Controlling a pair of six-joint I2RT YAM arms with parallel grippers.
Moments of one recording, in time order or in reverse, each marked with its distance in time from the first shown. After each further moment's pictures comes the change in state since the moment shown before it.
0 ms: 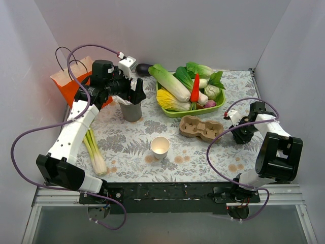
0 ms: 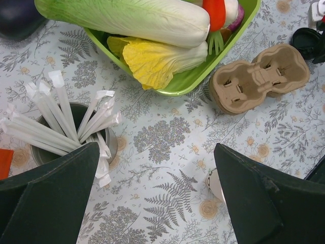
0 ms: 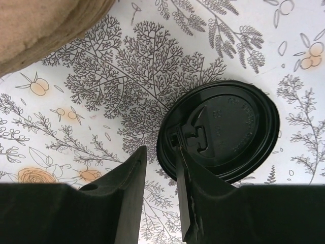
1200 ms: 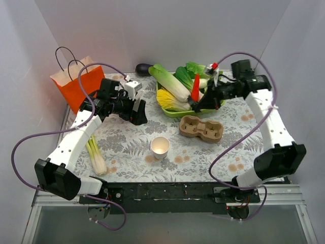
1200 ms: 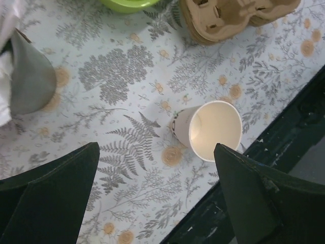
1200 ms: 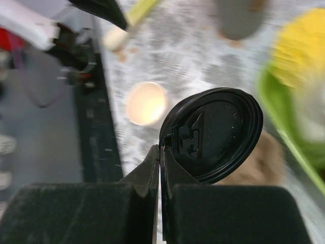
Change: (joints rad) left arm -0.050 -0.080 -0.208 -0.135 0.018 -0.036; right arm 0.341 -0.032 0.728 -0.338 -0.780 0.424
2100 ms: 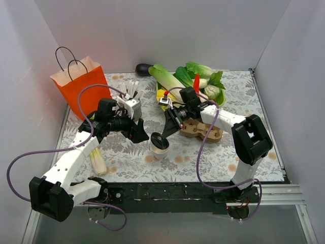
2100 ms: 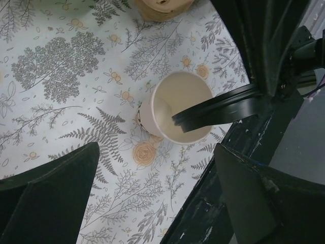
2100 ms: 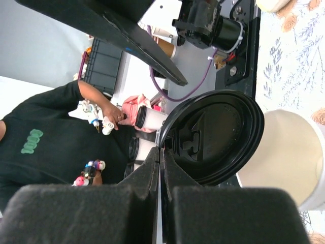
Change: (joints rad) left arm -0.007 -0.239 -0.404 0.219 0.197 -0.013; right arm 0.475 0.312 -0.402 0.881 -0.478 0.953
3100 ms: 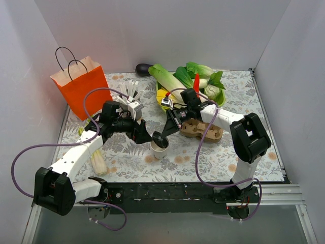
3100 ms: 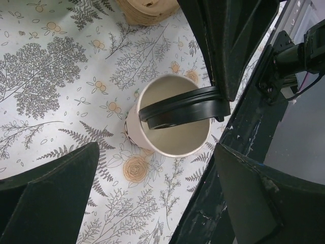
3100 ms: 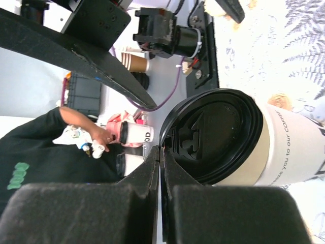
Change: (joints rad) left arm 0.000 0.062 -0.111 0.201 0.115 -0.060; right arm -0.020 0.032 -0.034 0.035 0.130 0.047
